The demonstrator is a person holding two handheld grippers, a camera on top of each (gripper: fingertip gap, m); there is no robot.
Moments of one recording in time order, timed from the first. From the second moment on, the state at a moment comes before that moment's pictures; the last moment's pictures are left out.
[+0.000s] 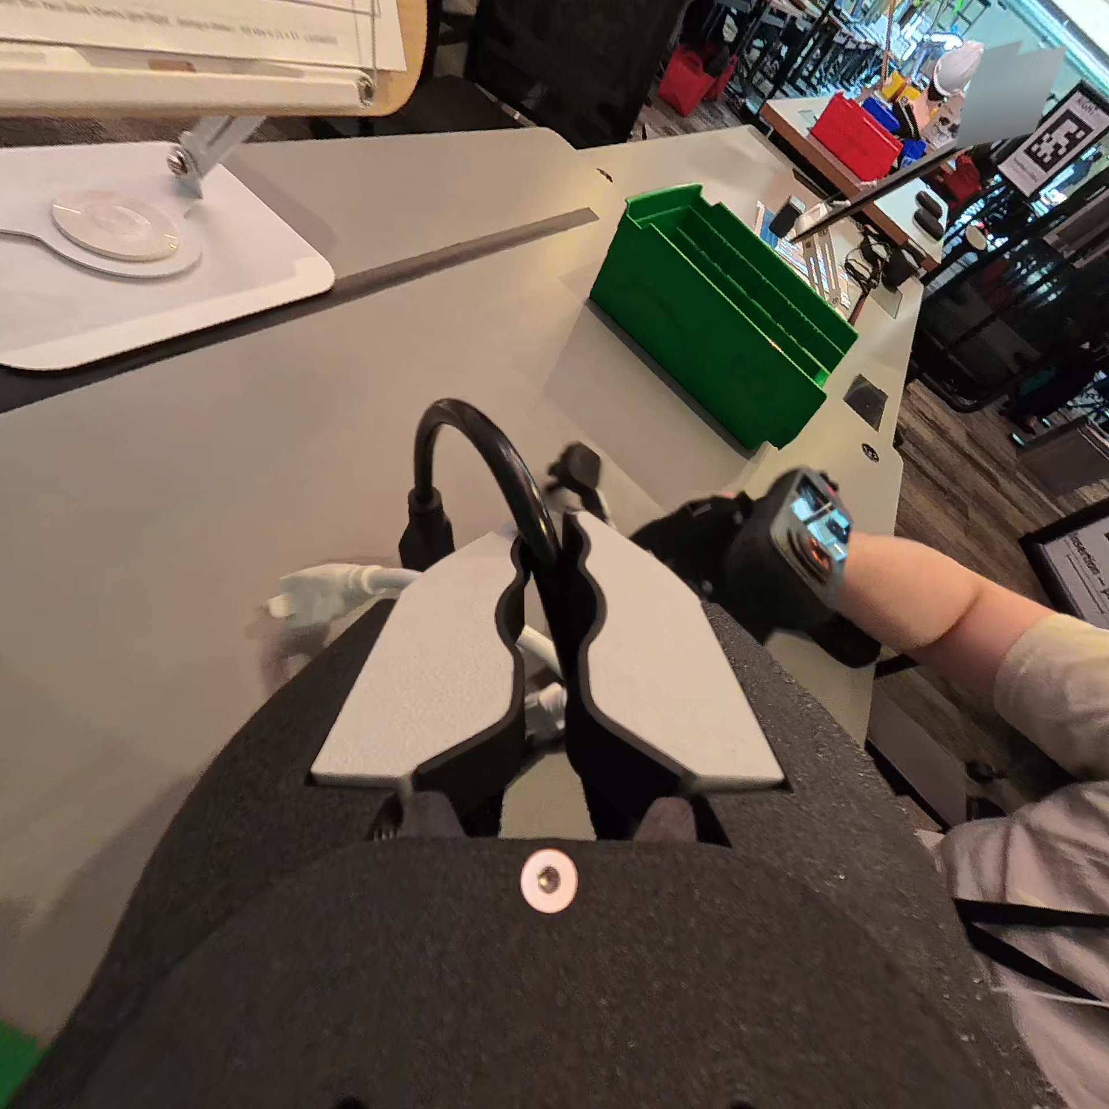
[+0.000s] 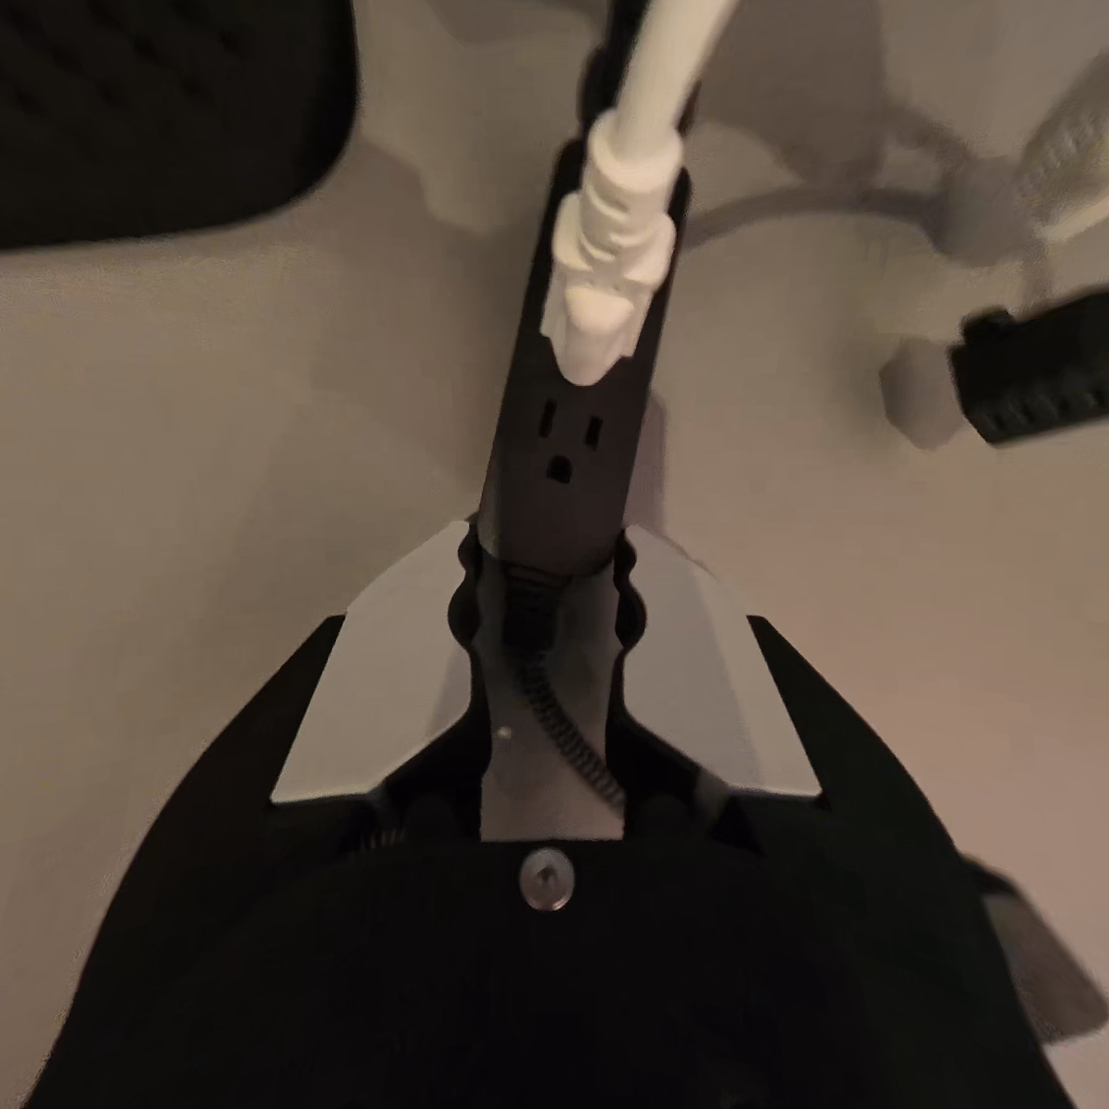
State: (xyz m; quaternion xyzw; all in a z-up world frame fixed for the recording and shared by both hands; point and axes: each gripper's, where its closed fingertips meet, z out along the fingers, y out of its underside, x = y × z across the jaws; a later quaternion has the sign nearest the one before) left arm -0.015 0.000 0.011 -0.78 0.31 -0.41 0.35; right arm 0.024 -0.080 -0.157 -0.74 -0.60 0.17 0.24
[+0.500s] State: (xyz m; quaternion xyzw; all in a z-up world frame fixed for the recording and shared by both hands) left arm -0.006 -0.016 0.011 -0.77 0.38 -0.40 0.33; right arm 0.075 -0.070 -0.157 -0.69 -0.66 0.18 0.24
